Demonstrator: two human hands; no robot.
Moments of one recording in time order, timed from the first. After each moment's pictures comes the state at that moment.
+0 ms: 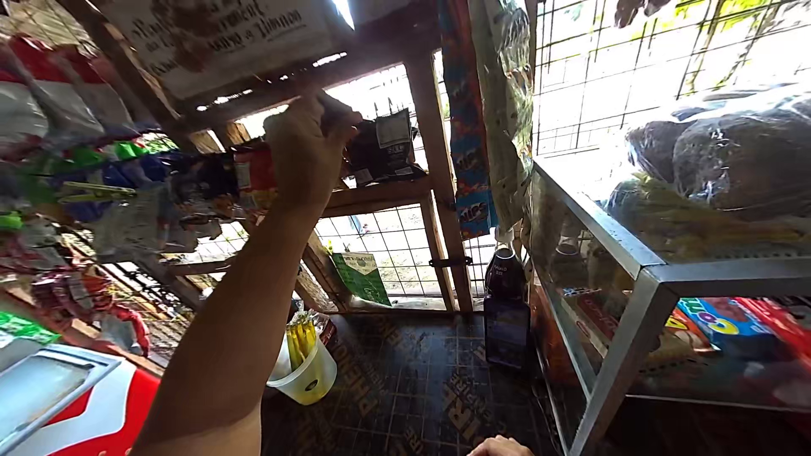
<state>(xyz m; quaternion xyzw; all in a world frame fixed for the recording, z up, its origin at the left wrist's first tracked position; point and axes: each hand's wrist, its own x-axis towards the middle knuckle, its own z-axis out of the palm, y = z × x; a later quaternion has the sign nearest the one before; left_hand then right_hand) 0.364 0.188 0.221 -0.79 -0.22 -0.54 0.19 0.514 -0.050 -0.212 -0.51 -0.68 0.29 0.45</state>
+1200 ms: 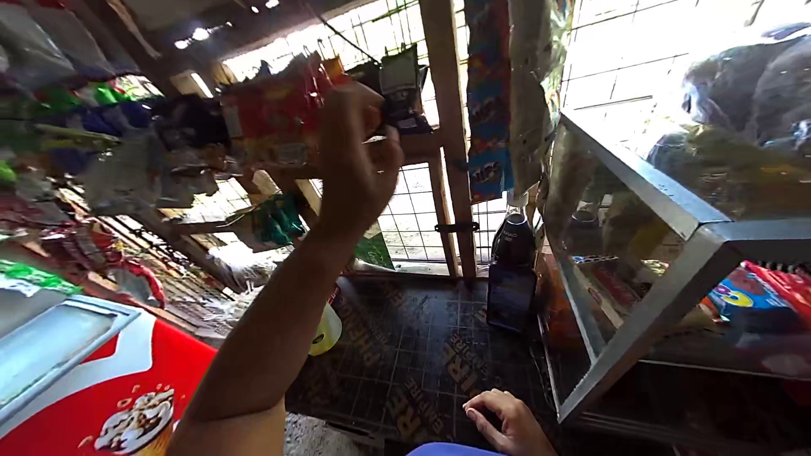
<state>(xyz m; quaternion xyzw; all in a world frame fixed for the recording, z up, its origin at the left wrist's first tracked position) 0.372 0.153 0.149 -0.82 -0.22 -0.50 0.17 0.513 -0.051 -0.221 -0.51 -0.68 0.26 0.46</state>
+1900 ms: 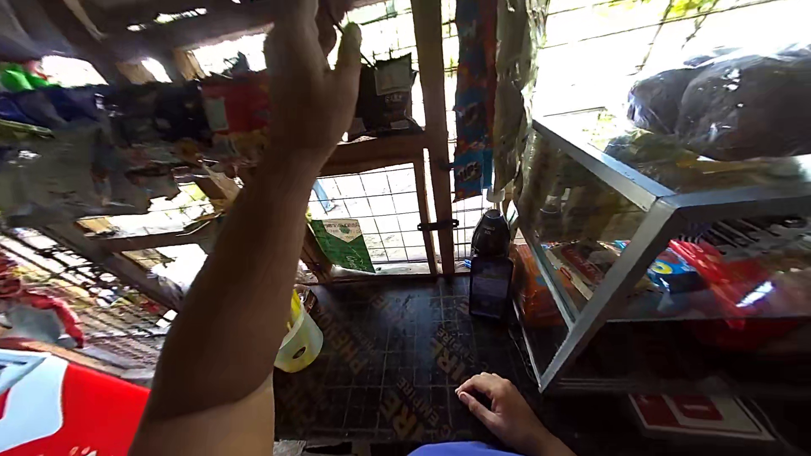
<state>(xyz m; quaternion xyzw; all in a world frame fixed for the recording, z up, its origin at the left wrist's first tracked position) 0.362 0.173 0.227 -0.83 -0.20 -0.52 0.08 0.506 -0.051 -0.227 -0.55 -0.68 0.21 0.44</state>
